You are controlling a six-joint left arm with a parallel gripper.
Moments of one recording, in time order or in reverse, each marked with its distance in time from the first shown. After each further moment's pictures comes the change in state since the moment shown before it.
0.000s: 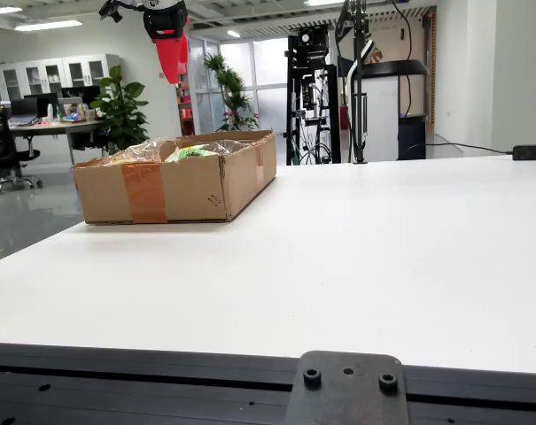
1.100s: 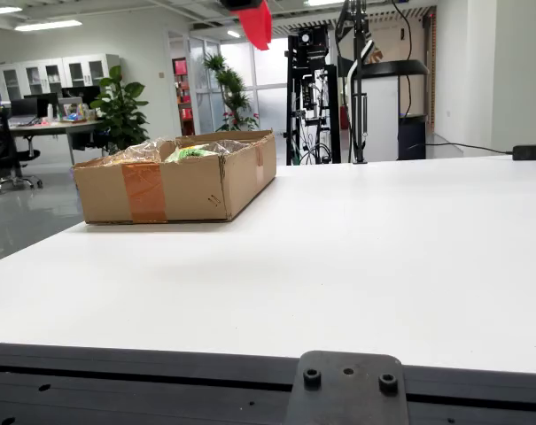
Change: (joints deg) arm -19.1 1.1 -6.3 -4.0 7.3 4.0
